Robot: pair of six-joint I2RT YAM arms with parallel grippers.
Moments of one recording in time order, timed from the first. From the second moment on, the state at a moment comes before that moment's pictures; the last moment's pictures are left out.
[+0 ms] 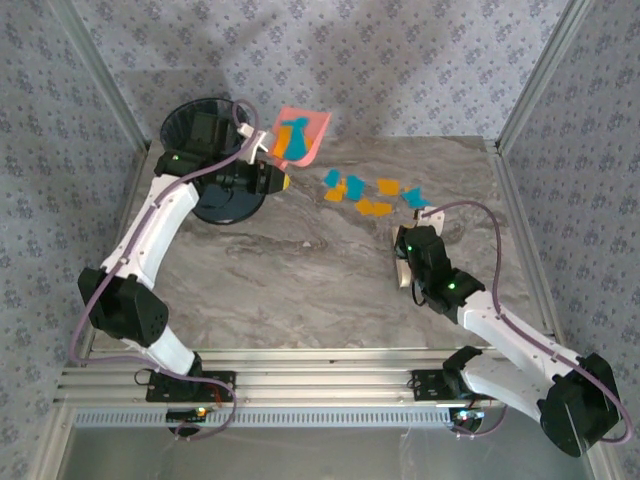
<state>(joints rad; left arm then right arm) -0.31 1.61 1.68 -0.87 0.70 -0.08 0.57 0.97 0.61 -0.12 0.52 0.41</state>
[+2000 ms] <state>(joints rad) 0.05 1.72 1.52 -0.04 1.00 -1.17 0.56 0.99 0.63 -0.17 0.48 0.42</state>
